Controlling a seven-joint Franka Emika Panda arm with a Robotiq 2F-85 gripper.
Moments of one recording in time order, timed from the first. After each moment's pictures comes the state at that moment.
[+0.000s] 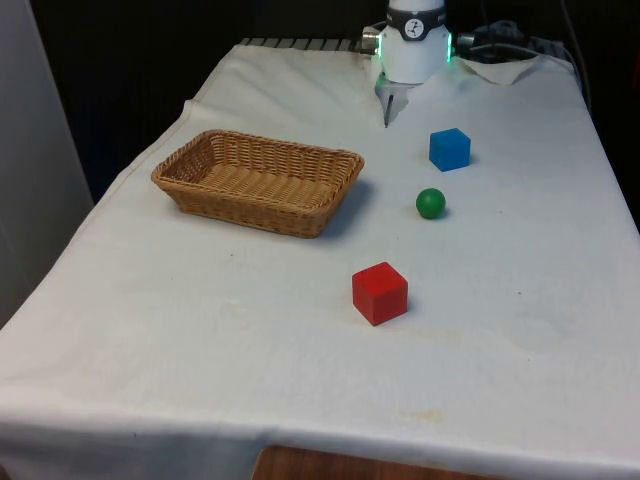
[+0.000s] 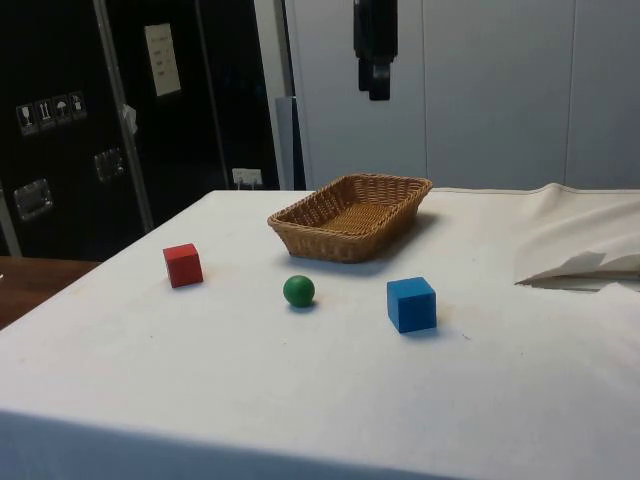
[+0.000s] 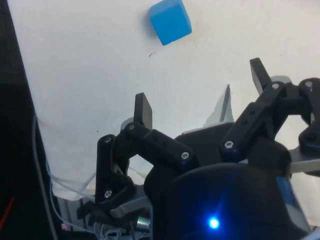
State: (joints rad) arm 0.13 -0.48 -0.01 -2.56 0.03 2.16 -0.28
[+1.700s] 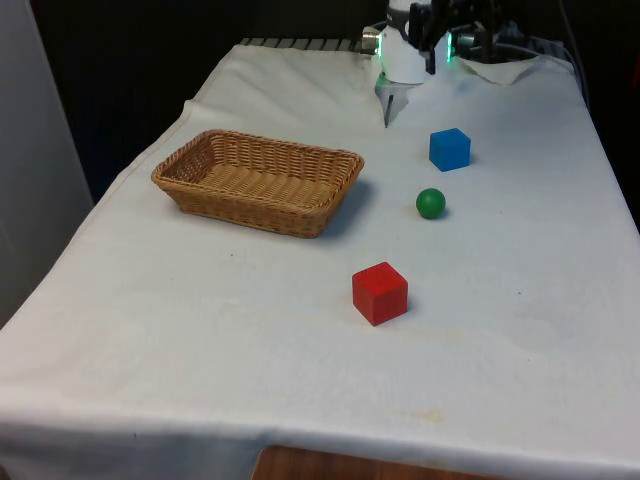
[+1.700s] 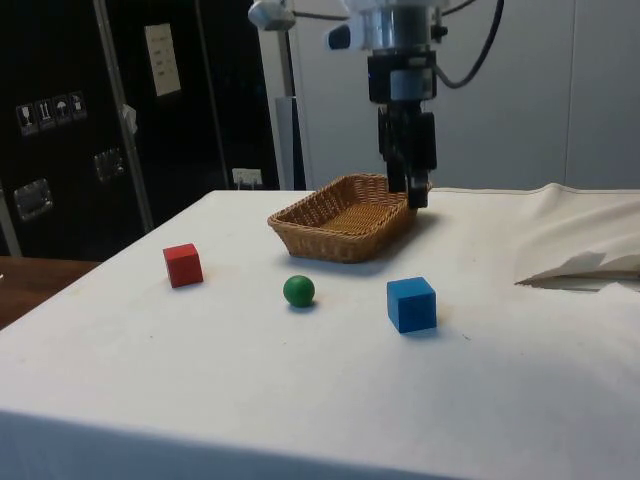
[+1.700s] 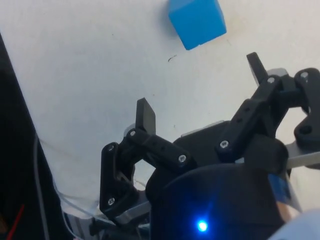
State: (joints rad) arm 0.15 -0.33 0.02 -2.77 0.14 2.45 -0.40
